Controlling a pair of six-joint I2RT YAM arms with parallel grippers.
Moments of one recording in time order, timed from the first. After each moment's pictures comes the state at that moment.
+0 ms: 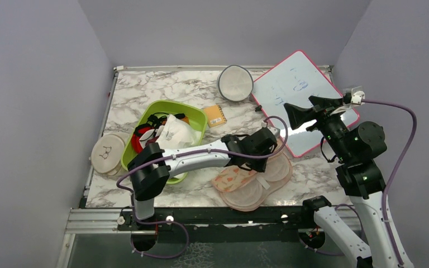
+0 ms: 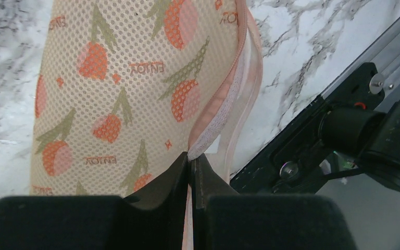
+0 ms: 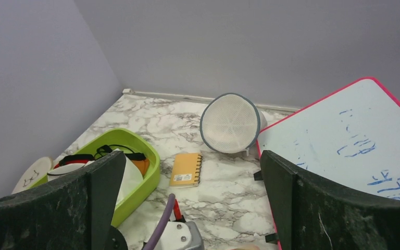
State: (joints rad) left arm -1.15 1.81 1.44 -0.51 0.00 -0.58; right arm 0.25 0.65 0.98 -0.19 -0.17 0.23
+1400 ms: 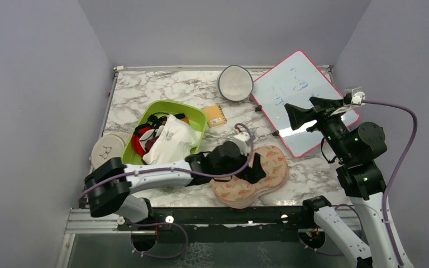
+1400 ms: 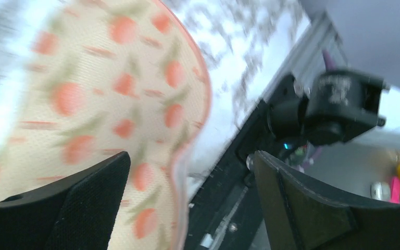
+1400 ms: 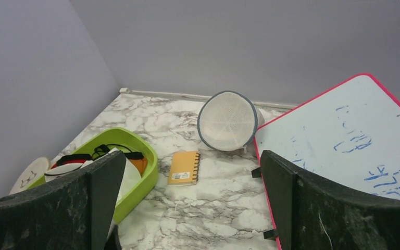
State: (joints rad) left arm -1.22 1.52 0.90 0.11 0.01 -0.67; right arm 0.25 0.64 0.98 -0.21 -0.15 0.23
